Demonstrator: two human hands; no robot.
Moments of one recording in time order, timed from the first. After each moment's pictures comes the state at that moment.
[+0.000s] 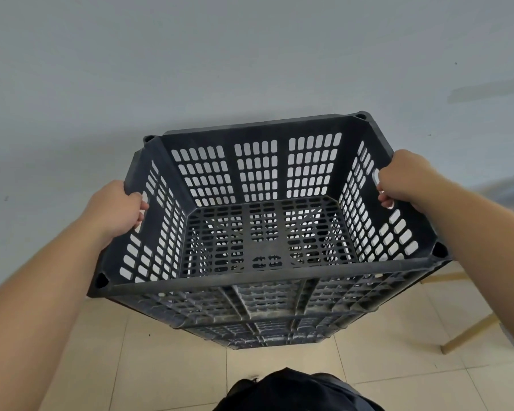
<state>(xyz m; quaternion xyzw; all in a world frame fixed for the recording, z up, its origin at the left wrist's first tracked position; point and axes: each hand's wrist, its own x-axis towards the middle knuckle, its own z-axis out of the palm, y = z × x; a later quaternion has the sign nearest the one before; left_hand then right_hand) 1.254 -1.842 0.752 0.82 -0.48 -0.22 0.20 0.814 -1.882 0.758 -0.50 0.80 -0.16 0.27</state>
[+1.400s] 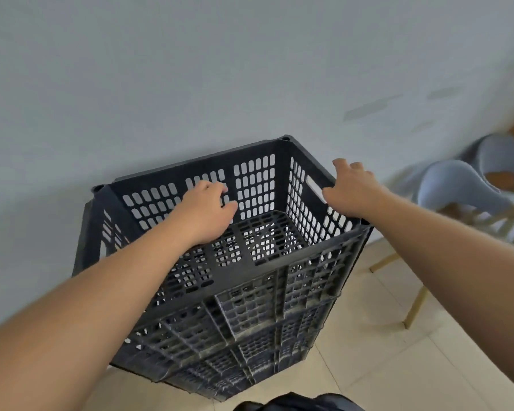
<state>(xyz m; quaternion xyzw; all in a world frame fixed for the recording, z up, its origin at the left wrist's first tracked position) 1.095 -1.850 0.775 0.56 -0.81 -0.16 0.05 0.827 -1.792 0.788 -0.53 0.83 -0.08 0.14</state>
